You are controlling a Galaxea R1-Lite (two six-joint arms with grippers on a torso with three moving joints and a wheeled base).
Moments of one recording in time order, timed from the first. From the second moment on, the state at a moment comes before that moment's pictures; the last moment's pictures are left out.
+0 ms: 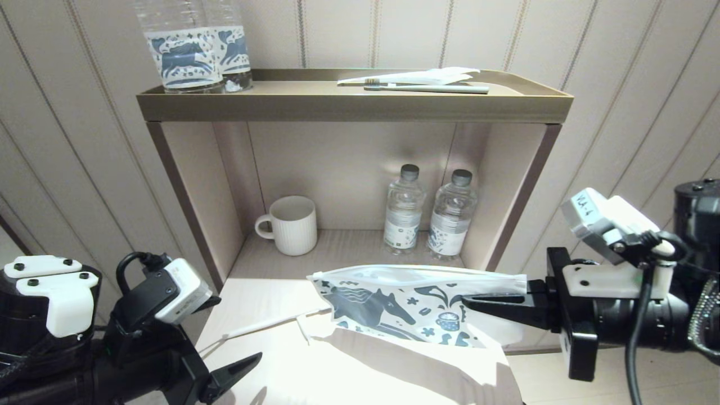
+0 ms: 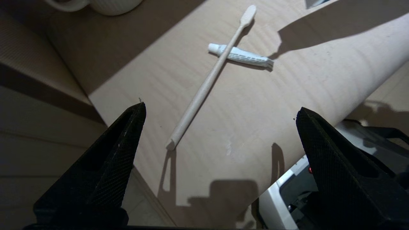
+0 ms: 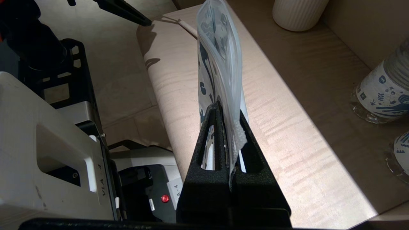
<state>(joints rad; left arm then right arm) -0.56 1.30 -0.41 -0.37 -0.07 0.26 0.45 1.32 -0.69 -0.31 0.65 -0.26</state>
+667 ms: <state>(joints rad) -0.56 1.42 -0.46 -0.31 0.04 0.38 0.45 1.31 -0.70 -0.31 0.66 -0.26</state>
